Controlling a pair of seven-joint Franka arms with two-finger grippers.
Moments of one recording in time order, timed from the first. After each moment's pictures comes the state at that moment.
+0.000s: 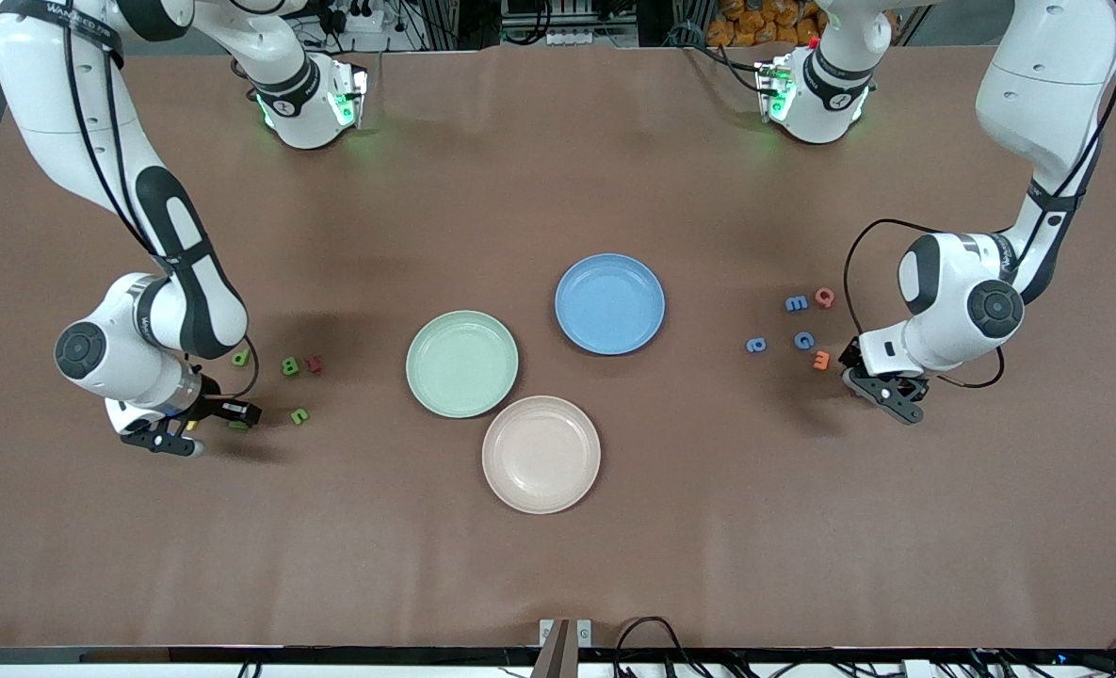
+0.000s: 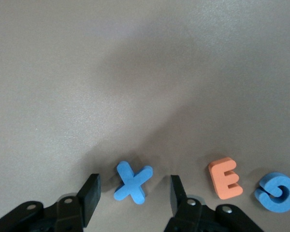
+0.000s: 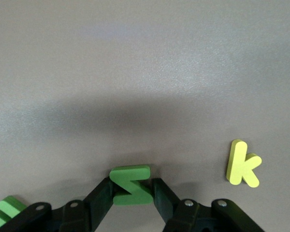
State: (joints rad) left arm 0.09 0.50 -0.10 -2.10 0.05 2.61 0.64; right arm 0.04 0.63 -0.13 -1.90 0.22 2.54 -0.03
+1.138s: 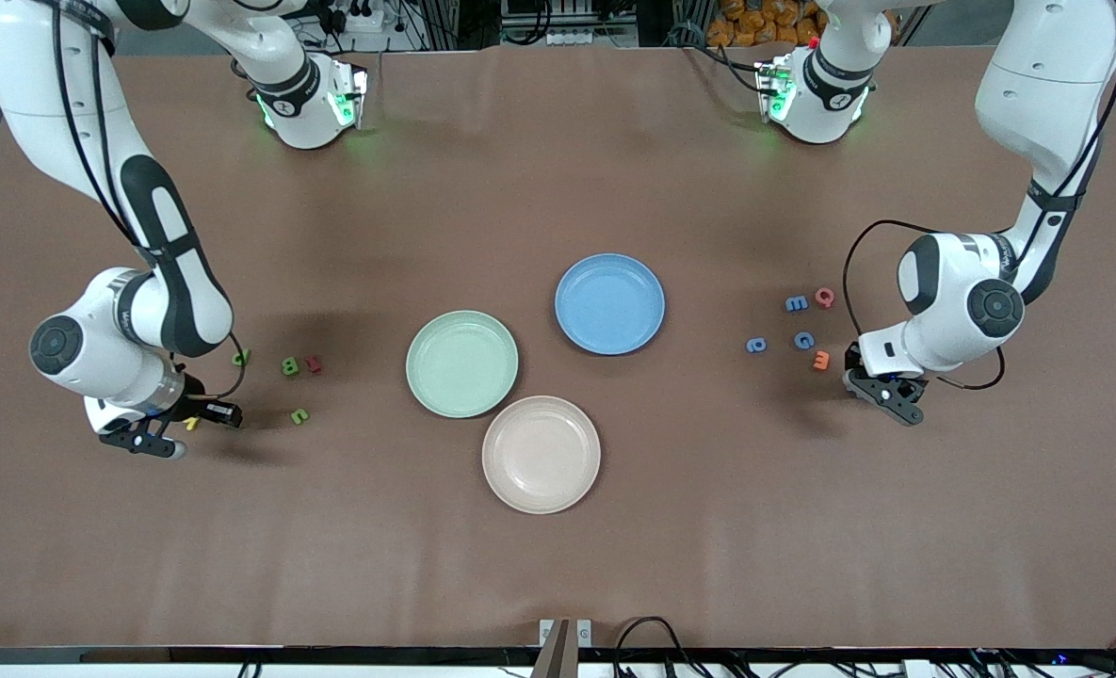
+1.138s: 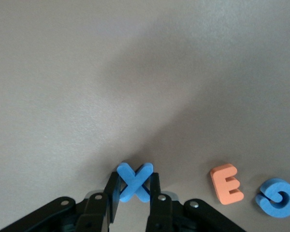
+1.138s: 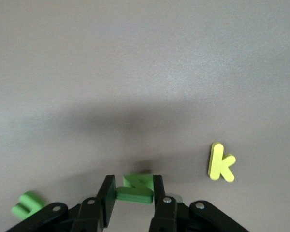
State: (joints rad) left arm 0.09 0.50 -0.10 -2.09 0.05 2.62 0.64; right arm 0.05 0.58 -0.15 -1.89 0.22 2.50 -0.03
